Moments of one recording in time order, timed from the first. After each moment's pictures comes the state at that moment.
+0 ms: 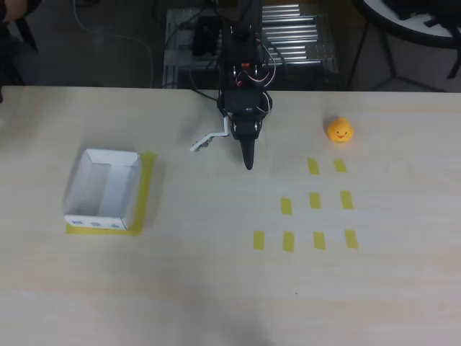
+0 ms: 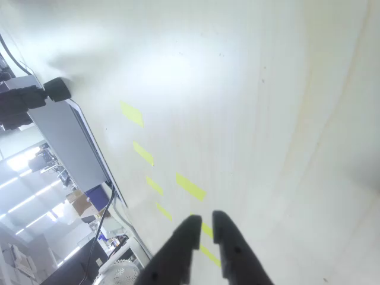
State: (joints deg) arm -6.8 188.3 174.3 59.7 6.2
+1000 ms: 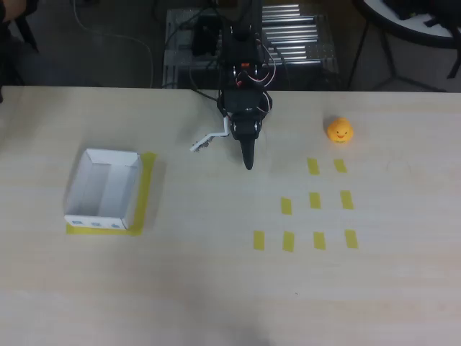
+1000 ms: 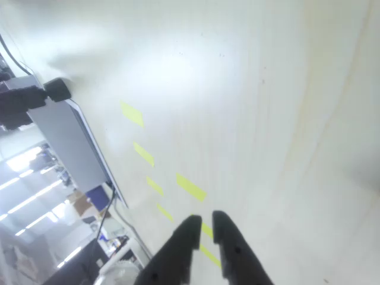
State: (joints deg) arm -6.3 188.3 174.3 59.7 6.2
